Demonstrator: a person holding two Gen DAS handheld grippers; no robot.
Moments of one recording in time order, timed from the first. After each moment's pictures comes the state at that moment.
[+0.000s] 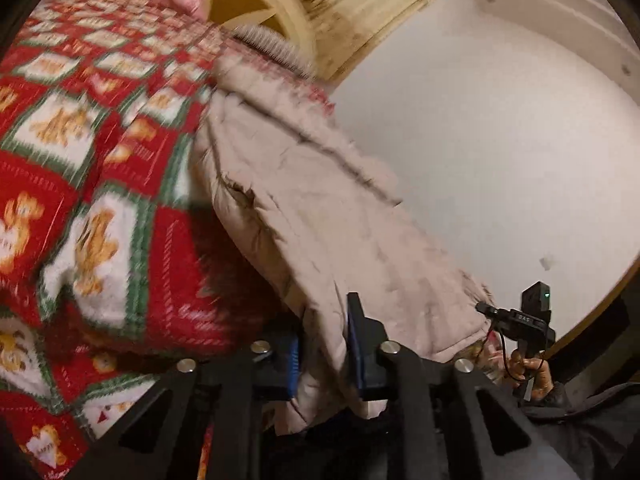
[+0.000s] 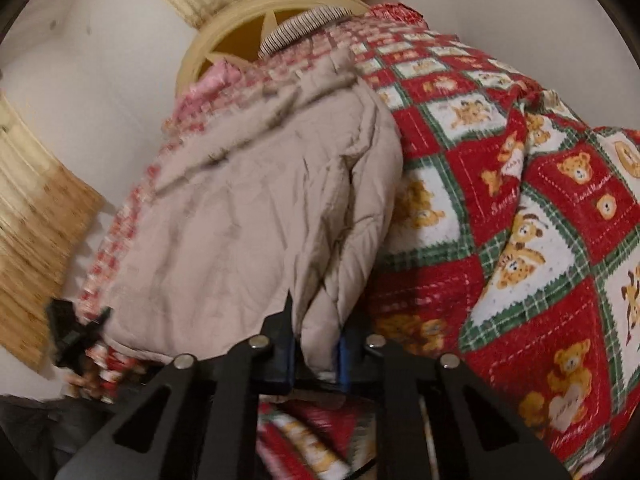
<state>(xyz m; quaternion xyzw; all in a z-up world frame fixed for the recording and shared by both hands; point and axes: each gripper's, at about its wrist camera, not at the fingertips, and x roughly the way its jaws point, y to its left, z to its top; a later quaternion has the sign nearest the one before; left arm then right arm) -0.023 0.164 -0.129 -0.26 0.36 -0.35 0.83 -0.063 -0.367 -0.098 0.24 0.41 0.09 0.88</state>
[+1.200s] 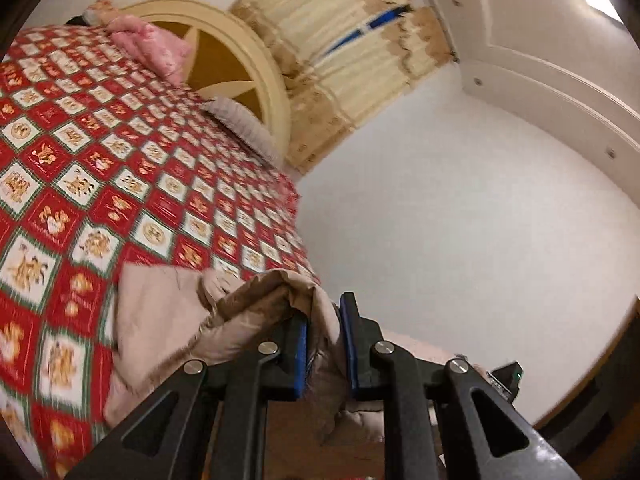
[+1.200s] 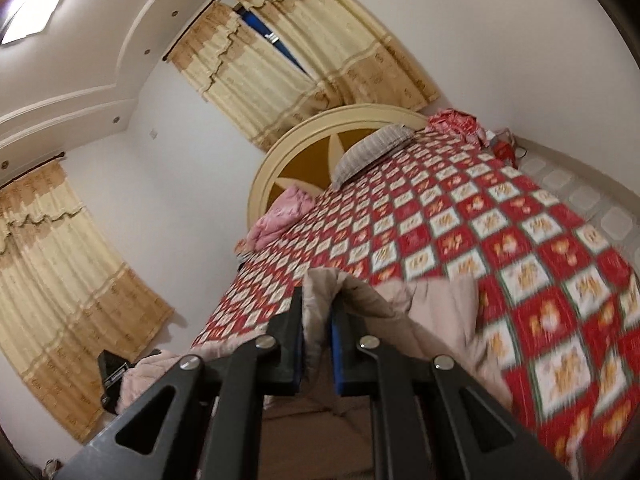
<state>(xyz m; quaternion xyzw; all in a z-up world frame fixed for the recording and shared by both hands) 0.175 0.160 0.039 -0.37 0.26 -0.33 0.83 0.078 -0.387 0.080 0.30 0.19 0.14 0.92</state>
